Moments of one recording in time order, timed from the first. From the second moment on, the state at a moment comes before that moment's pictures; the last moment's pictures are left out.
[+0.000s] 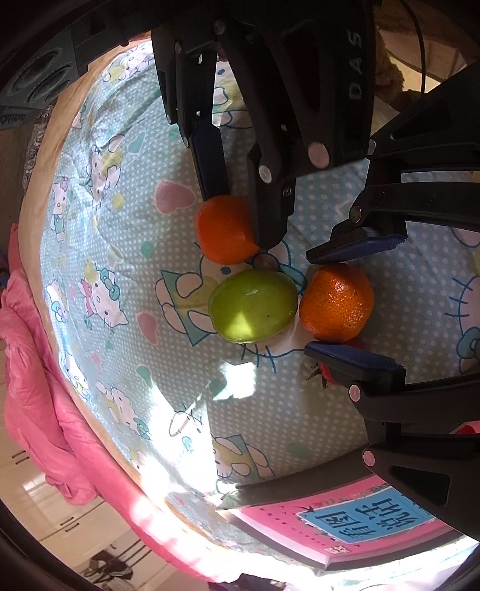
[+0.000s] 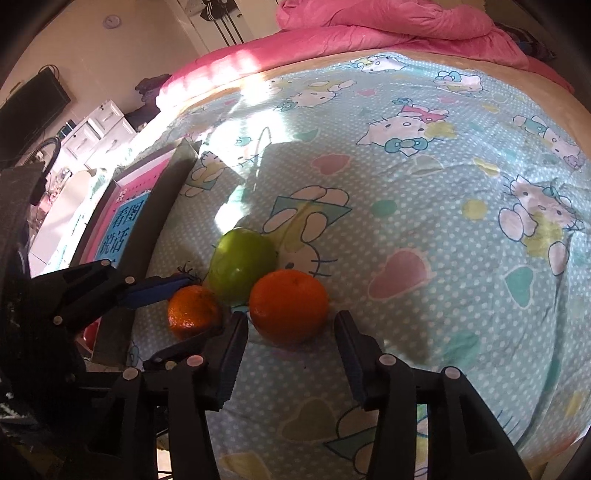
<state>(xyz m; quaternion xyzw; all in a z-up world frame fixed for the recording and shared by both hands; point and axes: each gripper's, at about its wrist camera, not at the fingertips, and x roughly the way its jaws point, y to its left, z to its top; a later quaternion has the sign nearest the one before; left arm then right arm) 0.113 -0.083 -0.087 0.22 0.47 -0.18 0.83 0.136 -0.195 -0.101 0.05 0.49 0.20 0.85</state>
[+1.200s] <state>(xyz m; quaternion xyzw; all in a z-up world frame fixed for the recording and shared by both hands) 0.109 -0.023 -0.028 0.07 0.46 -0.18 0.87 0.132 -0.190 -0.099 0.08 0.48 0.23 0.84</state>
